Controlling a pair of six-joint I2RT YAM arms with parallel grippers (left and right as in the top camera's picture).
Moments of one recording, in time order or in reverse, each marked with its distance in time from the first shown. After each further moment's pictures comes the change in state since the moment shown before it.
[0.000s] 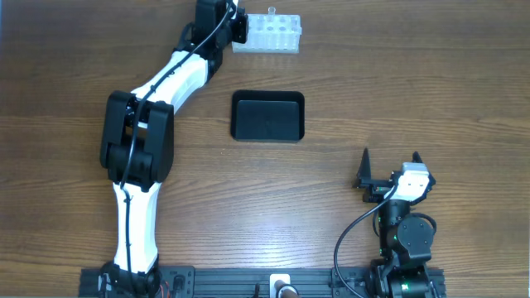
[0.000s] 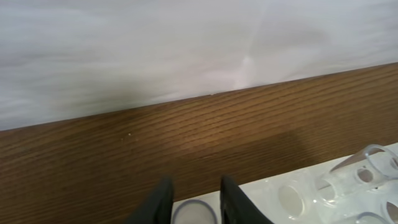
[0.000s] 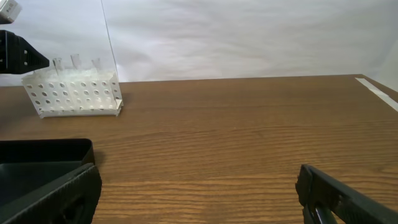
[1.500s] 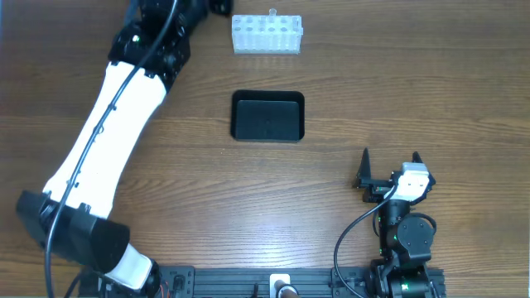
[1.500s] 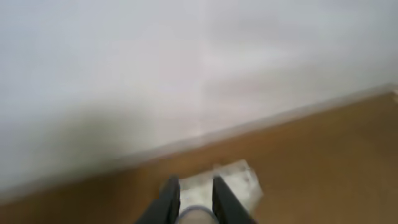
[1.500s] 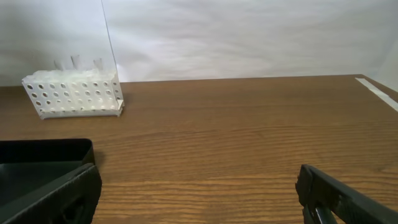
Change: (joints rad) left arm -0.062 -0.578 0.030 -0.532 -0.015 0.014; right arm 0.000 0.000 0.000 0.000 0.000 -0.001
